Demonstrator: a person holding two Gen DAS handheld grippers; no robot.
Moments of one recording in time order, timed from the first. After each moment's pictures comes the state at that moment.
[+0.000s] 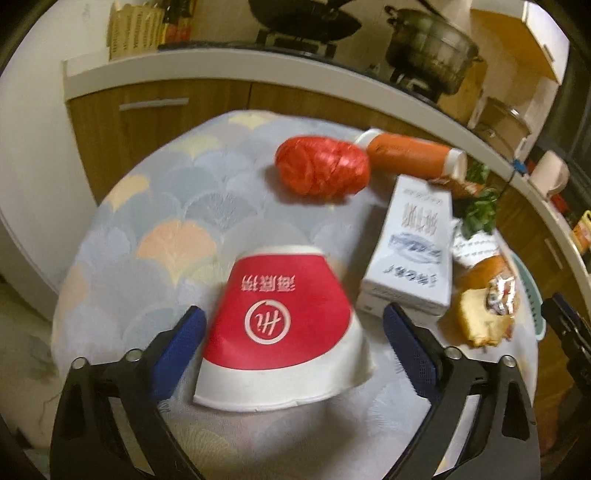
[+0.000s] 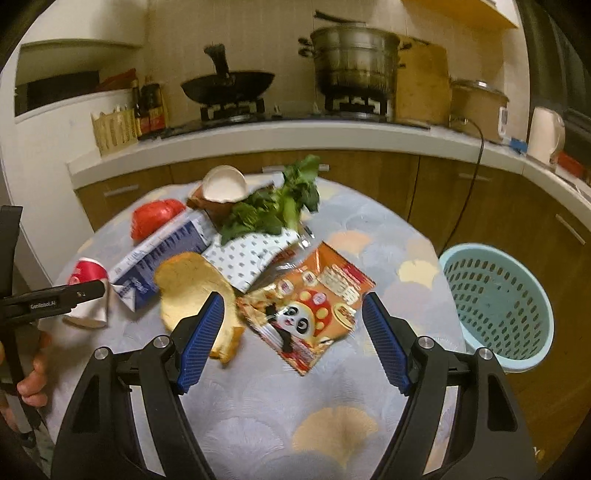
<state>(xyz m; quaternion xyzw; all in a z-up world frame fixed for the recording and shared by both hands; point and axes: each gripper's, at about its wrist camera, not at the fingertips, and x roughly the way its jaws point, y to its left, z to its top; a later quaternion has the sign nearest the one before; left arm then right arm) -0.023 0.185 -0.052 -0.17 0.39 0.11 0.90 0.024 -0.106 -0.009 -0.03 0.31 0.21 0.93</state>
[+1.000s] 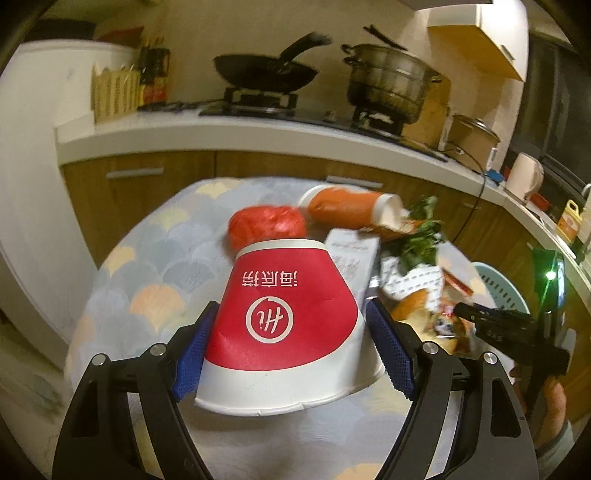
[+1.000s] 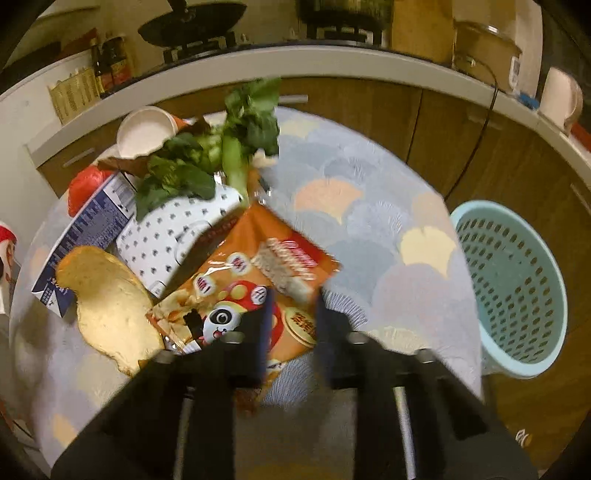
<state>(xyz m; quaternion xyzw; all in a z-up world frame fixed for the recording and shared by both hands) -0.039 0.135 0.013 -0.11 0.31 0.09 0.94 0.099 -0.106 -0.050 -0.05 0.41 0.18 0.89</state>
